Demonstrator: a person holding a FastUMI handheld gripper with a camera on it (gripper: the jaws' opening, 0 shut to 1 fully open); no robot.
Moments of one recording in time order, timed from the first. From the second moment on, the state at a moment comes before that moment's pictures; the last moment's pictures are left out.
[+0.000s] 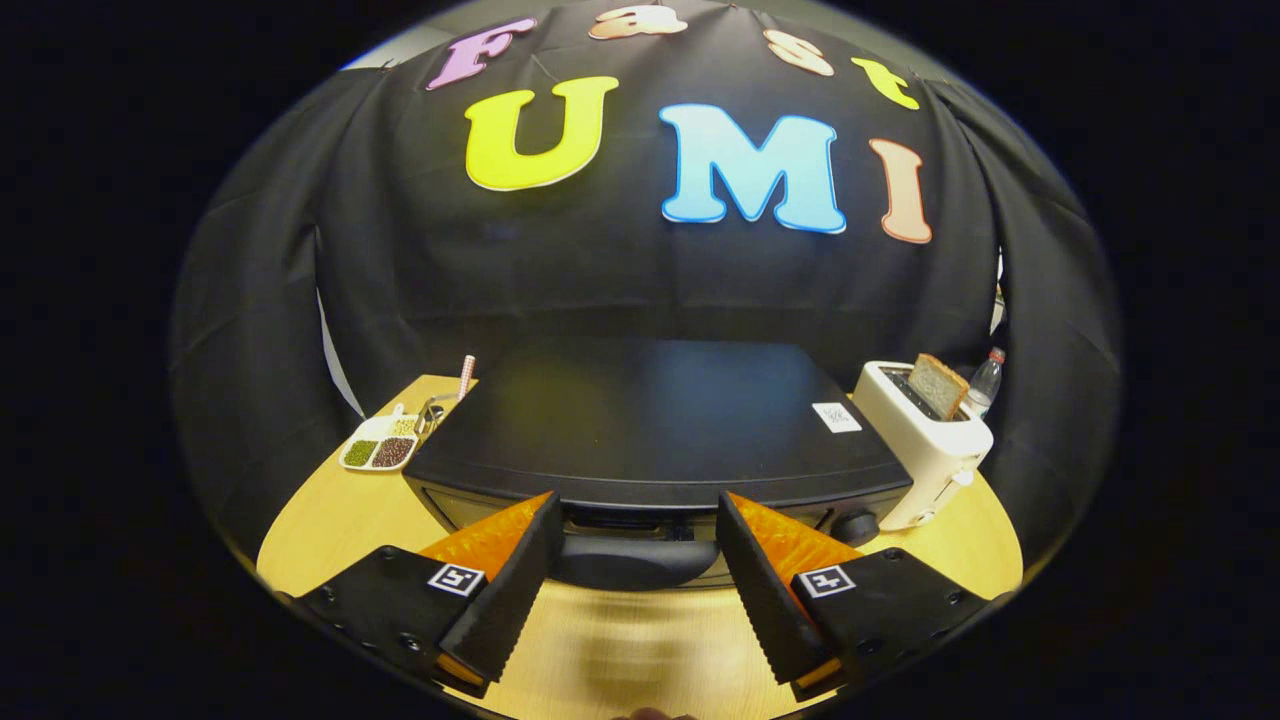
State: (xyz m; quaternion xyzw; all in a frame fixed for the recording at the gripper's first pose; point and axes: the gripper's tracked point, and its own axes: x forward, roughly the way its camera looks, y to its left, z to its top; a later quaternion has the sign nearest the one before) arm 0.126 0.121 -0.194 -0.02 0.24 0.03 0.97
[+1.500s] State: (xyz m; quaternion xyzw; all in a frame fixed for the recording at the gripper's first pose) arm 0.074 0.123 -0.215 -0.02 0.31 0.02 0.95
